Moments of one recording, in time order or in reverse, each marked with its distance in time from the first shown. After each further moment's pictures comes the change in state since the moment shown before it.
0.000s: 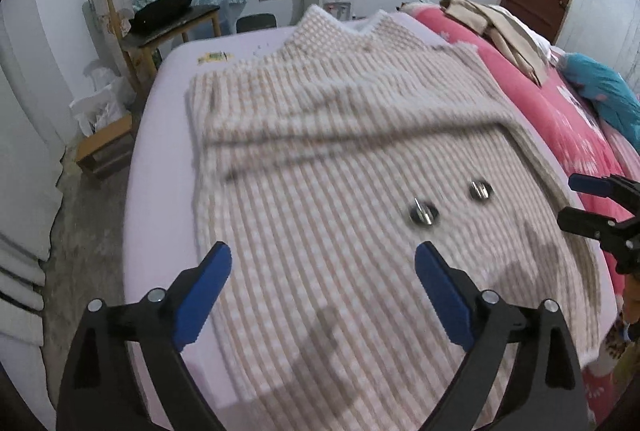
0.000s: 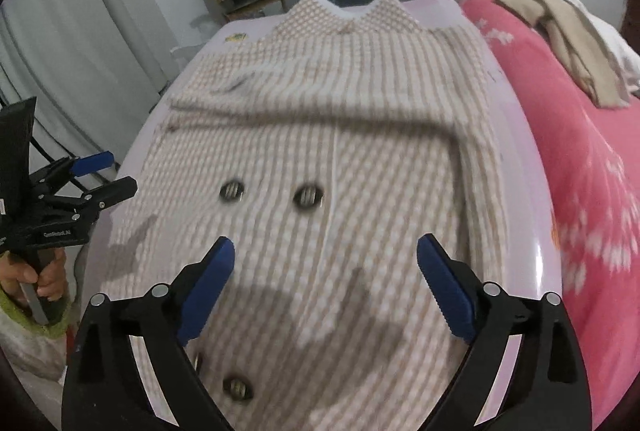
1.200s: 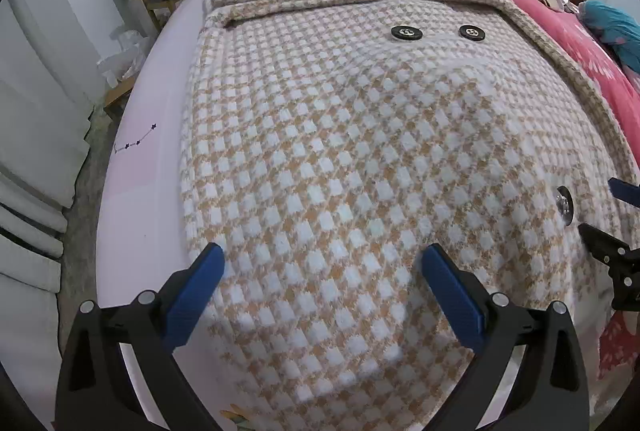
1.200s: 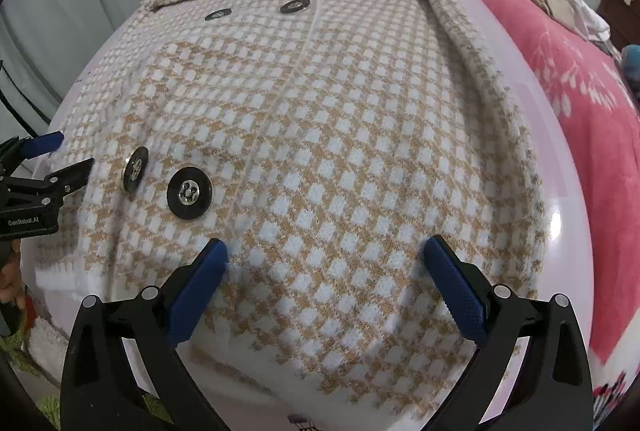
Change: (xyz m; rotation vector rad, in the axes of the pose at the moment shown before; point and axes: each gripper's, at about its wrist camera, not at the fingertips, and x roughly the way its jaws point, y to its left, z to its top) left arm 0.008 -0.043 -0.125 -0.017 0.126 0.136; right arm 0.002 0.015 -0.146 -0.003 0.089 -0.172
